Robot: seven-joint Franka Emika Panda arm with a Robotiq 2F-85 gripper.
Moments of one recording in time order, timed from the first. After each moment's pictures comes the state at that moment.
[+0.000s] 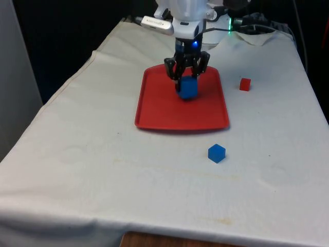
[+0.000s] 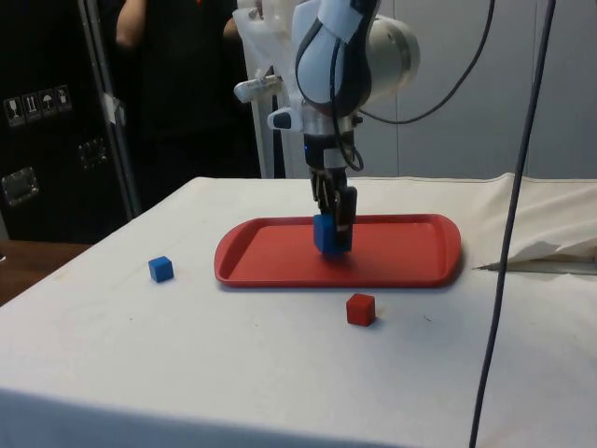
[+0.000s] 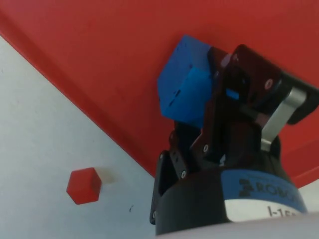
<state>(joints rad) 0.68 0.31 -0.71 -2.51 0.42 2.76 -1.04</state>
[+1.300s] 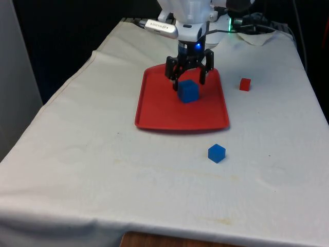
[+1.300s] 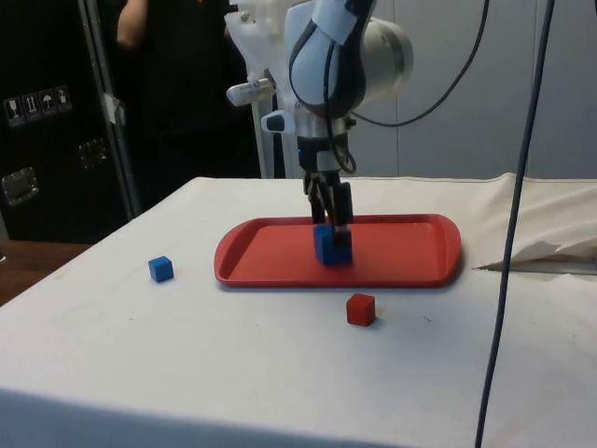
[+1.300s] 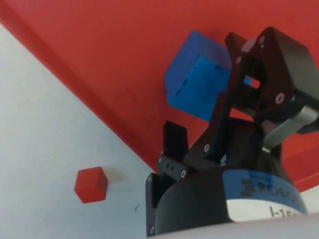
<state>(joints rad) 0.66 0.32 -0.68 -2.49 0.42 2.74 -1.02</state>
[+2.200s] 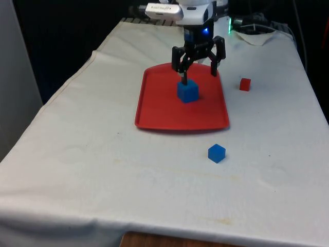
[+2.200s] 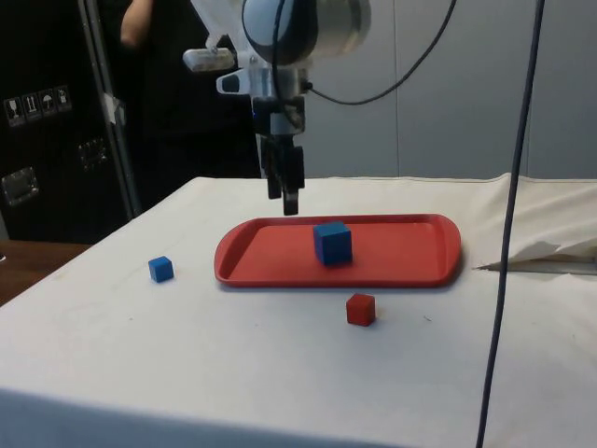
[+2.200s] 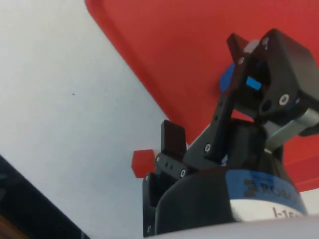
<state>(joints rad) 0.65 0.28 -0.69 -2.32 0.42 2.55 -0.98</state>
